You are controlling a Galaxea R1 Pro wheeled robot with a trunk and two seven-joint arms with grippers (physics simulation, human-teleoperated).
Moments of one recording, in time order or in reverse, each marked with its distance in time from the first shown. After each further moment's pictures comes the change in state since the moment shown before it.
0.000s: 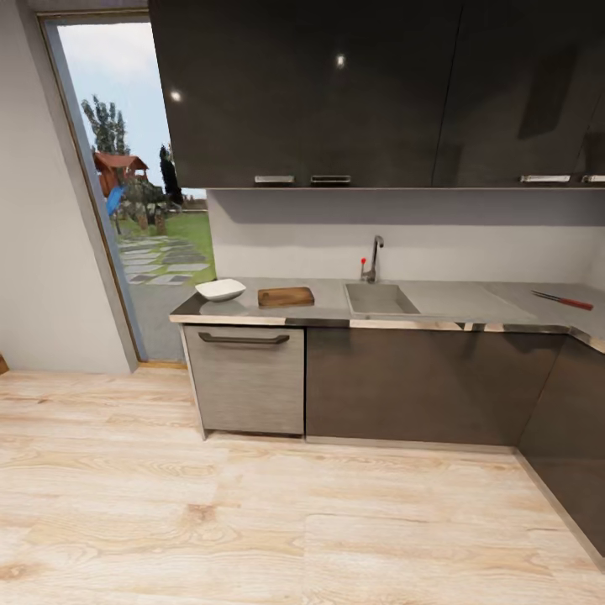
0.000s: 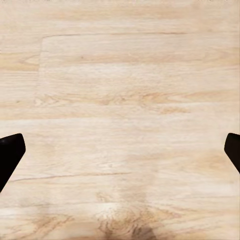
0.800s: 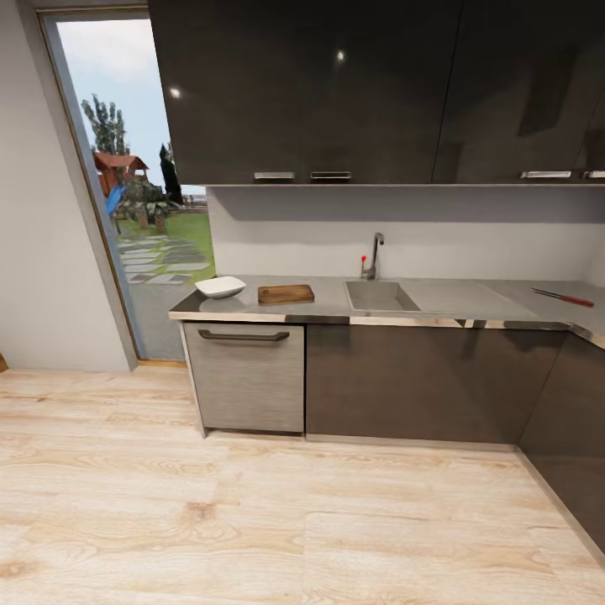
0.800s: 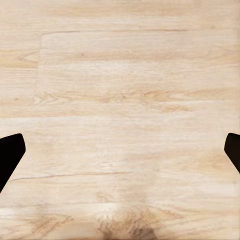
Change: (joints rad) left arm 0.000 0.003 -0.001 0.009 -0.004 0.000 -0.001; right arm 0.000 0.000 0.002 0.000 0.000 0.000 0.001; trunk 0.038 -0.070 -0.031
